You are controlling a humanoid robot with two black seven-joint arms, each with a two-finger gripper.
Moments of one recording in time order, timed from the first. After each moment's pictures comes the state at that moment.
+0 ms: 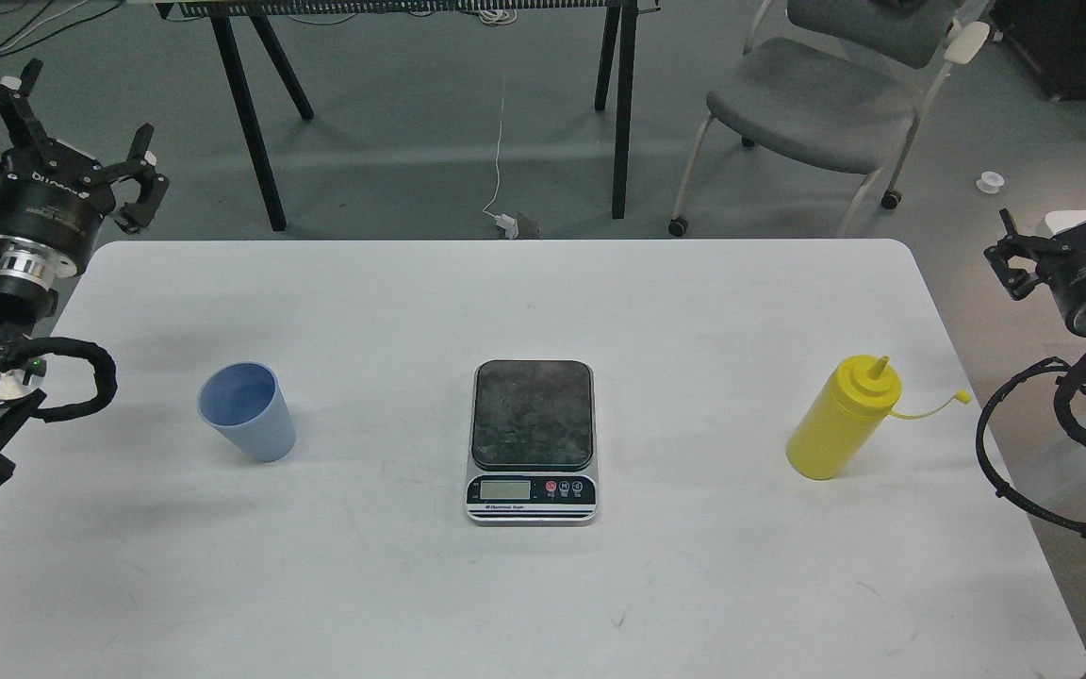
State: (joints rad) left arm -0.70 0.56 -0.71 -0.69 -0.18 -0.49 -0.48; right arm 0.71 -0.44 0.92 0.33 0.25 0.49 0.16
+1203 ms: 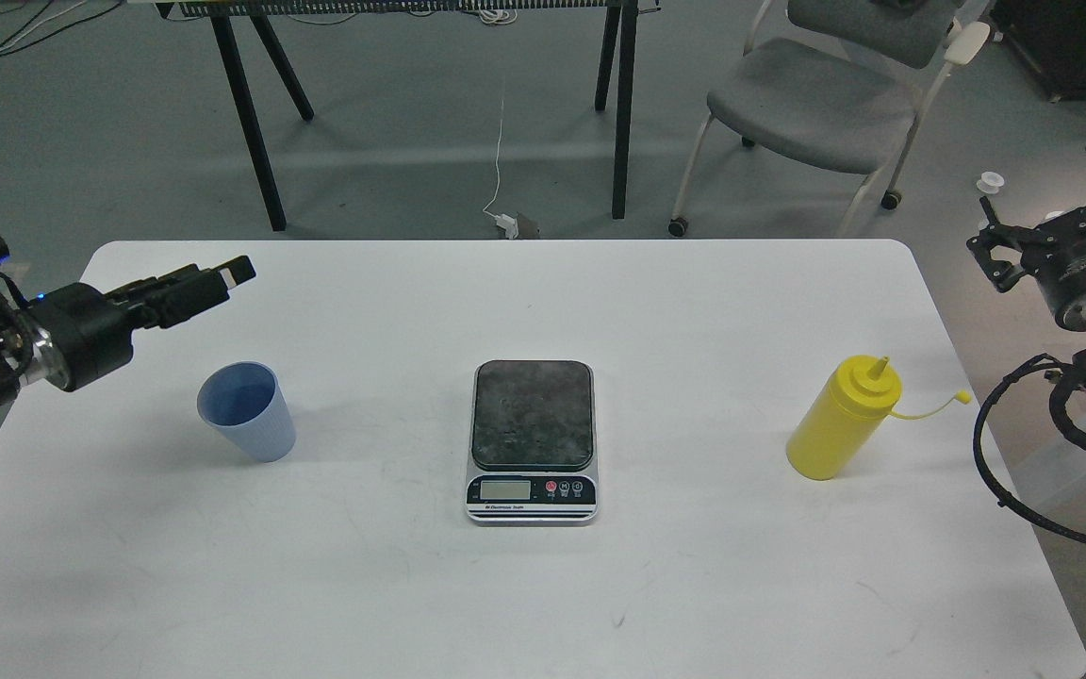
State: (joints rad) left arm -0.56 0.90 -0.54 -1.13 1.52 0.02 -0.48; right arm 0.64 -0.49 0.94 0.50 0.25 0.49 0.17
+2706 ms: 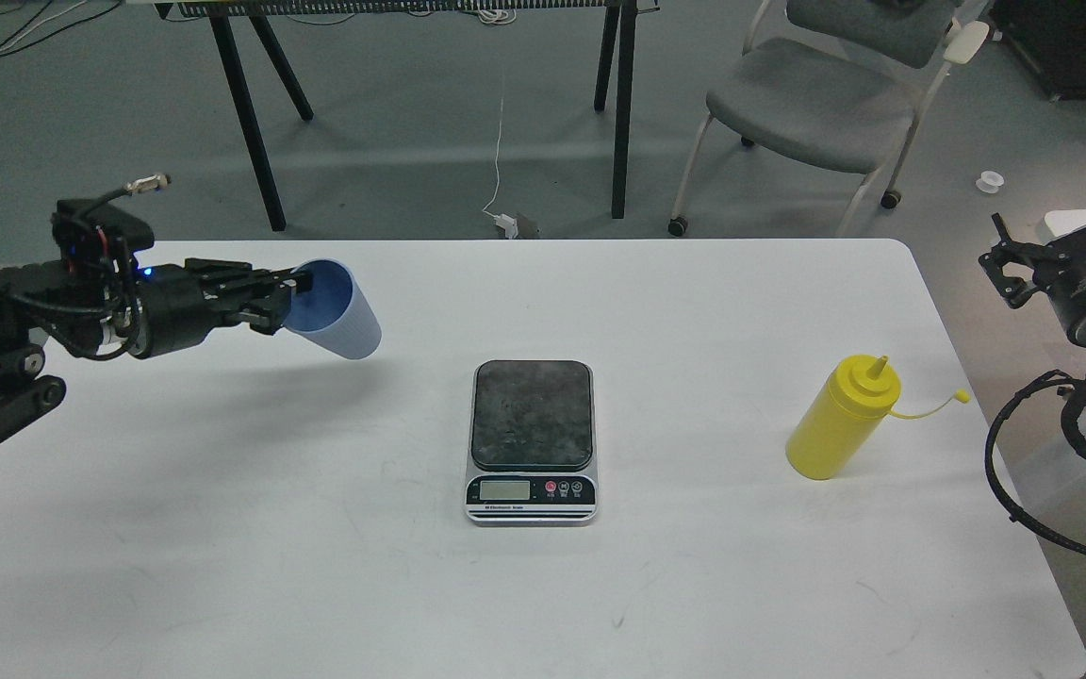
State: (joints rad) left arm -0.96 0.75 -0.26 -1.06 1.75 -0.11 -0.49; right arm 0.62 -0.51 0.94 0.50 0.25 0.49 0.17
